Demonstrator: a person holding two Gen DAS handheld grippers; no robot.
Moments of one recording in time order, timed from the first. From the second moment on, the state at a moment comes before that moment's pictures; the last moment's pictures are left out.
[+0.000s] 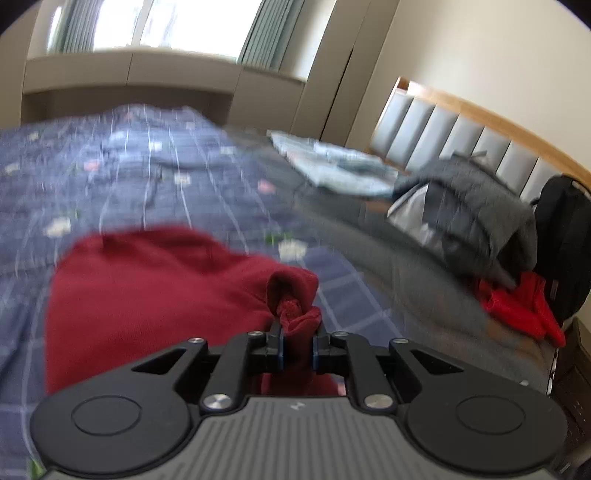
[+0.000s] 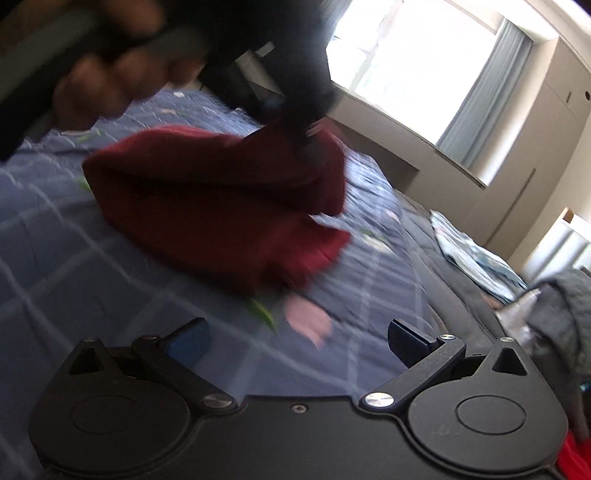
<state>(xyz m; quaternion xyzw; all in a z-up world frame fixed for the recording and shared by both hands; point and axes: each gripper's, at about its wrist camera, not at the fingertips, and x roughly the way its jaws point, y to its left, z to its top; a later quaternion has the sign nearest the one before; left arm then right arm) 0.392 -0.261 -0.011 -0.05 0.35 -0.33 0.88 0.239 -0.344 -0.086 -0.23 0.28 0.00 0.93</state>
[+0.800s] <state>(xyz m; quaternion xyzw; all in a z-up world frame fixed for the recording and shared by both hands) 0.343 -0.277 -0.038 0.04 0.29 -0.28 0.91 0.418 -0.460 -0.060 0.22 0.34 0.19 0.89</state>
